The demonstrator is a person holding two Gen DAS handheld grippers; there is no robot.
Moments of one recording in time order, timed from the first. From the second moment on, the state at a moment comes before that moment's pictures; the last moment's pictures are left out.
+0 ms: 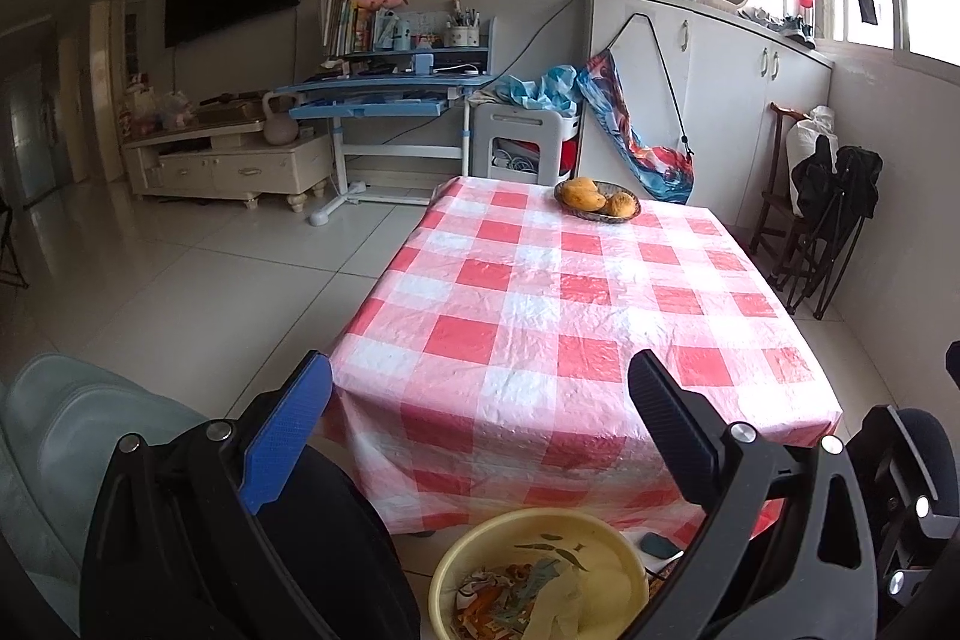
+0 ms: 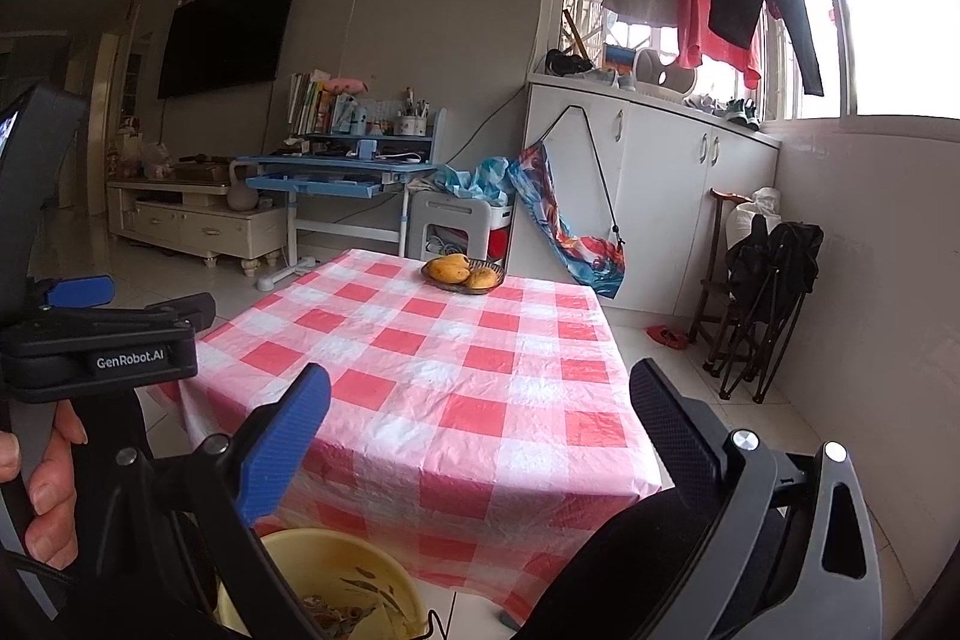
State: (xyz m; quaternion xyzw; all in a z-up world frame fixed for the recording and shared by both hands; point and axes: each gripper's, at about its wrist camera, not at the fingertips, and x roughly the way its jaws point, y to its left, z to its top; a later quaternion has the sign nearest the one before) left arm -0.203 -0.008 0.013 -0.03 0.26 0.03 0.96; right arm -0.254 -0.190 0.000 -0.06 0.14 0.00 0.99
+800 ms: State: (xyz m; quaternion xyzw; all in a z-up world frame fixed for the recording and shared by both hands) left arm -0.199 -0.004 0.009 -0.03 0.27 0.04 0.96; right arm -0.251 -0.182 -0.003 -0.07 0.14 0.00 0.99
